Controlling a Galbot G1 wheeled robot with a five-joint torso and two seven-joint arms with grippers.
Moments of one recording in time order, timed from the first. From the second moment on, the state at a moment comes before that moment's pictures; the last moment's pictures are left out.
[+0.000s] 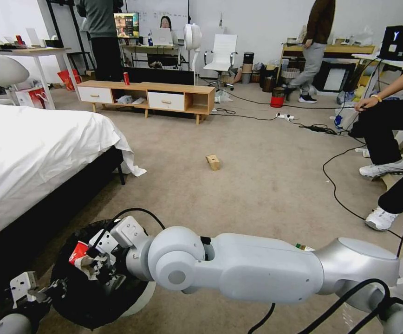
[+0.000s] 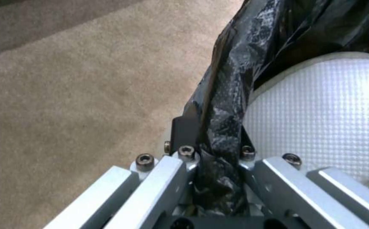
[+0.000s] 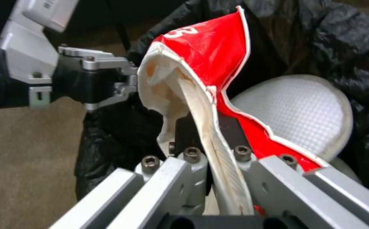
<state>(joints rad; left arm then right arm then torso) 1.68 -1.29 -1.03 -2.33 -1.15 0.74 -0.43 -0.02 1.33 -0.85 1.92 1.49 -0.74 0.59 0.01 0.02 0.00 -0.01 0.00</state>
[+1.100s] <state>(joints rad) 1.67 -1.29 -1.02 -2.33 -1.15 0.74 -0.42 -0.12 1.39 -0.90 1.66 1.39 -0.74 0.57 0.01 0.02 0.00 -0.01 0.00</state>
